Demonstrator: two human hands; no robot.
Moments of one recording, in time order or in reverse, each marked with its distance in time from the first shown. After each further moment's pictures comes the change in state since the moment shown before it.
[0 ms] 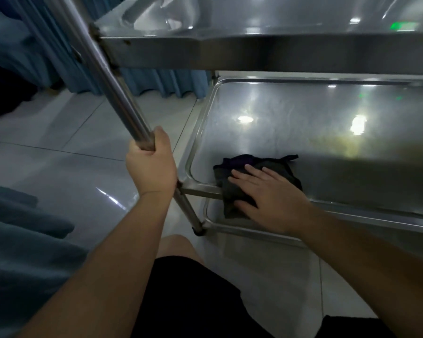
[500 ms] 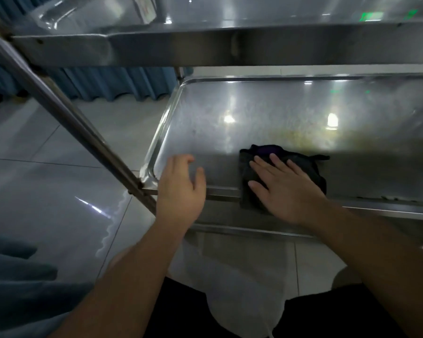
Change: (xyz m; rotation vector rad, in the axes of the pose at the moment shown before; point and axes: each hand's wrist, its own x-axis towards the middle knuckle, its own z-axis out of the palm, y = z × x) left_hand -0.096 -0.033 0.040 0.511 -0.556 0.476; right_hand -0.062 0.074 -0.010 0.017 0.018 0.305
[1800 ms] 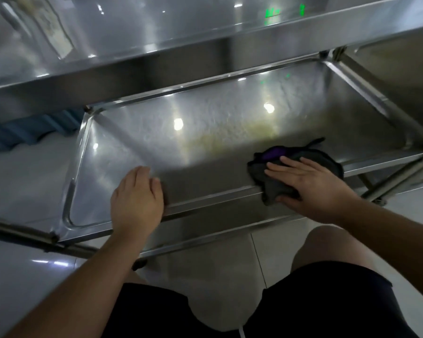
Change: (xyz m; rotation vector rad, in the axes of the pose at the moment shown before) left_hand 0.012 0.063 0.062 0.395 -0.219 0.164; right_hand -0.156 0.176 -0.011 -0.065 0.149 0.119
